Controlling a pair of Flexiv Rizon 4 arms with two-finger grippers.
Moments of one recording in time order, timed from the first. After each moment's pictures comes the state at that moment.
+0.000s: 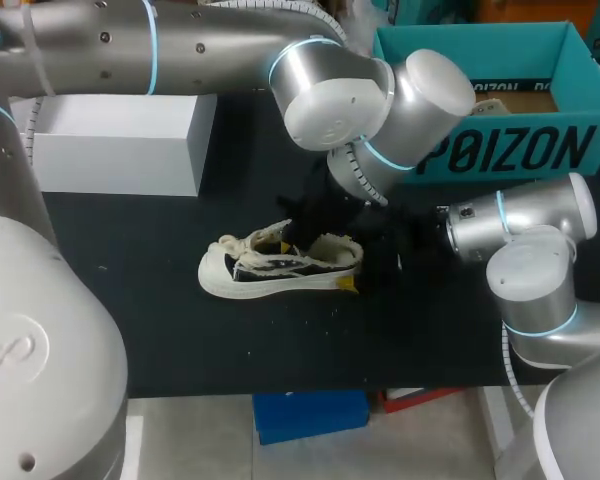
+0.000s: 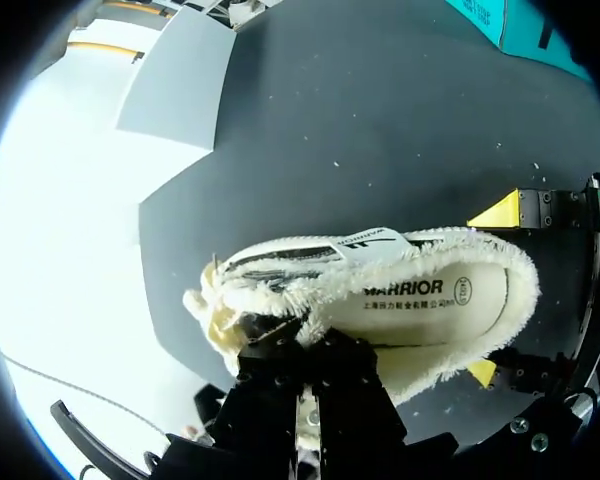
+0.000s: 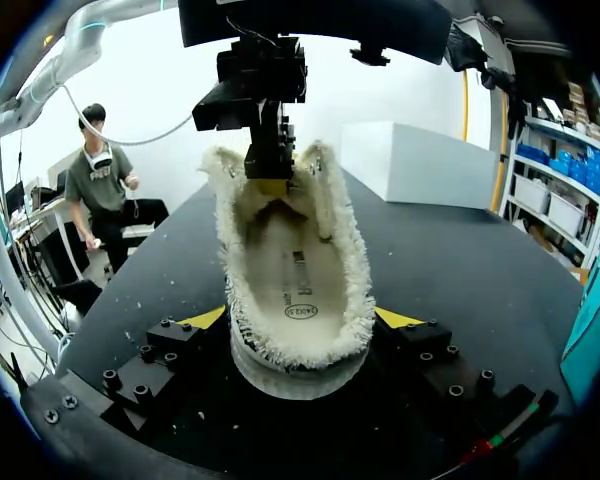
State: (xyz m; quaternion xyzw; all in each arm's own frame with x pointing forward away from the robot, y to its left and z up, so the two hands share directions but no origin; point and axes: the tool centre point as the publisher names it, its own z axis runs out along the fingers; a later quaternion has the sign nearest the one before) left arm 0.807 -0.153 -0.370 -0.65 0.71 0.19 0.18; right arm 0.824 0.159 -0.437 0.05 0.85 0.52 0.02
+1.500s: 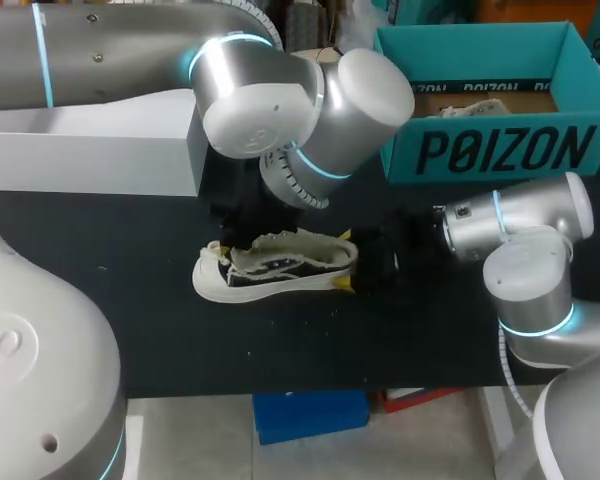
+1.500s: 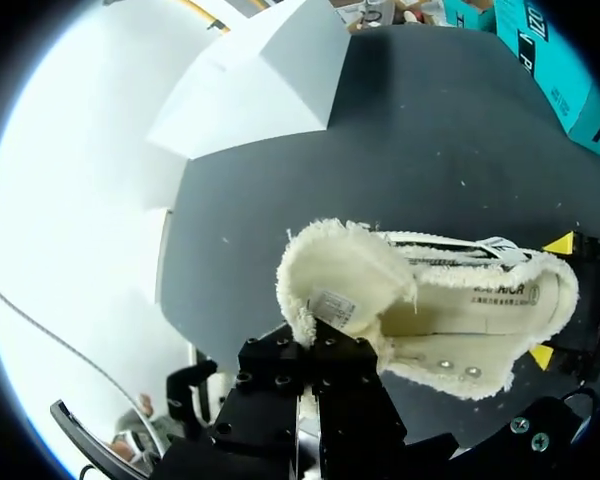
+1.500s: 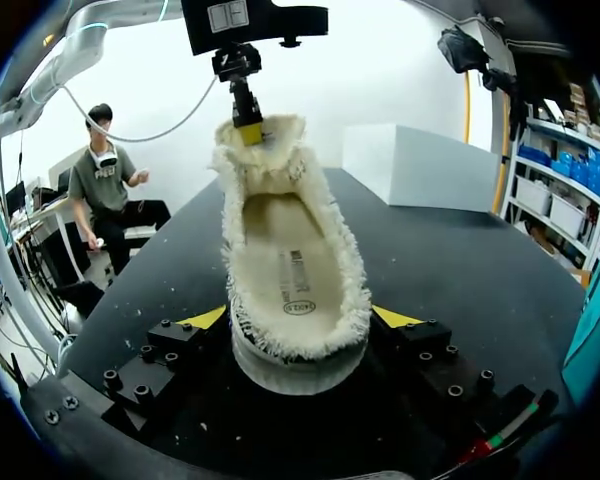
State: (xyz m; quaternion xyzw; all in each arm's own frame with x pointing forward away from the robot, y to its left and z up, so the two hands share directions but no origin) left arm 0.773 -0.061 -0.332 -0.73 0.62 0.15 0.23; right arm 0.823 0.164 -0.435 0.05 0.85 0.52 0.02
